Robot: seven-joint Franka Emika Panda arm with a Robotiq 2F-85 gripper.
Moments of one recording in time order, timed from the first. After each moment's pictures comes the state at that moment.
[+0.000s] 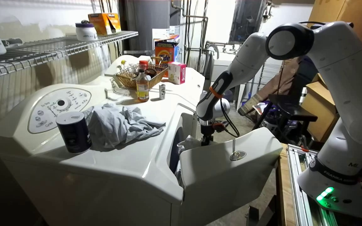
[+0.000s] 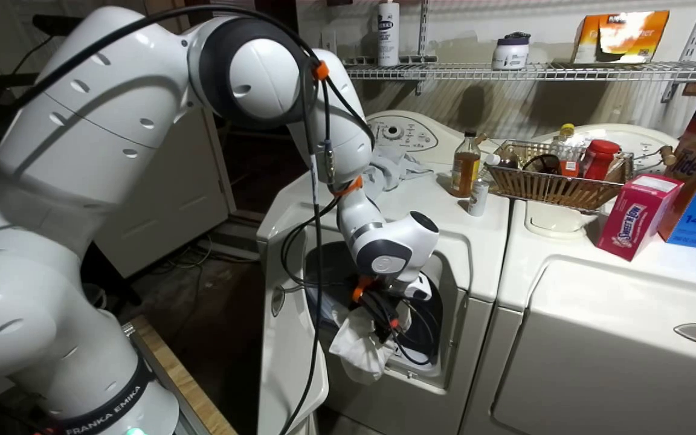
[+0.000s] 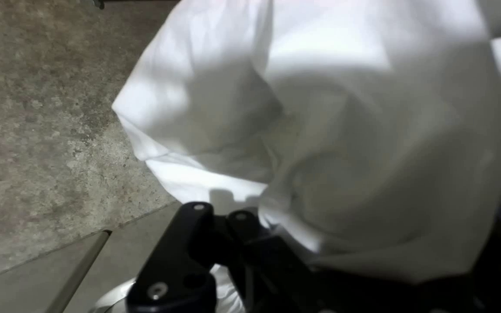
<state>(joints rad) -0.31 0.76 0.01 -2.03 0.27 2.48 -0.45</state>
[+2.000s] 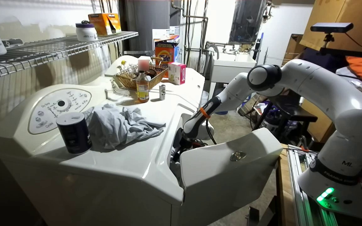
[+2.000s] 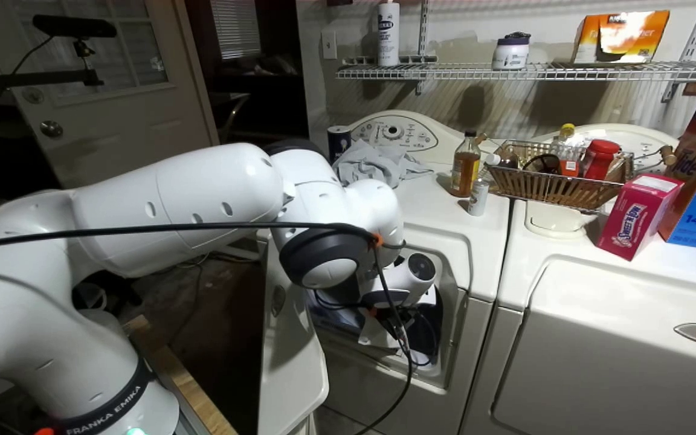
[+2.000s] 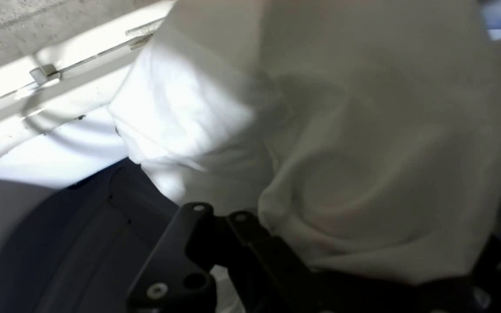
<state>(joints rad) -0.62 1.33 0.44 -1.56 0.15 2.89 -0.56</state>
